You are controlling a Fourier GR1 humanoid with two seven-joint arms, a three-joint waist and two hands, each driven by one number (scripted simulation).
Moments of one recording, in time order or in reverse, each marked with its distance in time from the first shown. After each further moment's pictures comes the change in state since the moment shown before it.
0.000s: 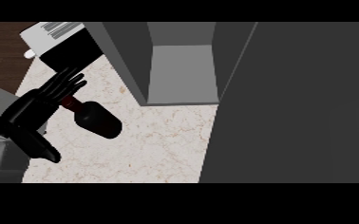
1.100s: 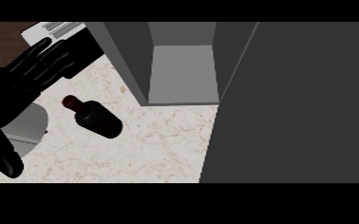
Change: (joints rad) left arm -0.032 0.071 -0.047 -0.410 0.456 0.214 0.436; right arm 0.039 0.102 -0.056 0.005 -0.017 0.107 -0.006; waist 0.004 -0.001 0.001
